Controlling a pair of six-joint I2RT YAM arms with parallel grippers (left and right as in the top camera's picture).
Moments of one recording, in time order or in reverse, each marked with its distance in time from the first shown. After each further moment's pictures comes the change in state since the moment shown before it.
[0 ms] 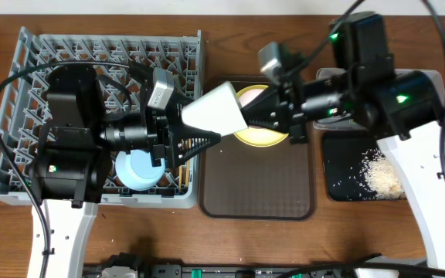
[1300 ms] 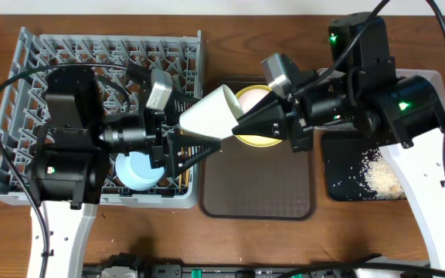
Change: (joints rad) left arm 0.006 -0.005 0.000 -0.034 0.002 0.012; right arm 0.012 -0.025 0.000 0.066 -0.183 -0.155
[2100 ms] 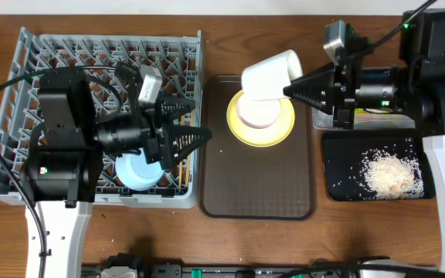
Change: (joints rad) left arm 0.065 0.000 0.000 -0.087 -0.076 -0.016; right arm -0.277 -0.029 0.000 -0.080 0.123 0.041
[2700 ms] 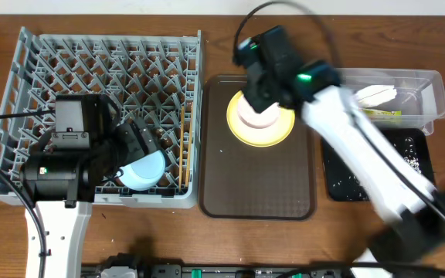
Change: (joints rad) left arm 0.000 0.000 0.000 -0.457 -1.066 -0.414; right arm 0.393 0.281 -0.048 0.211 1.184 0.394
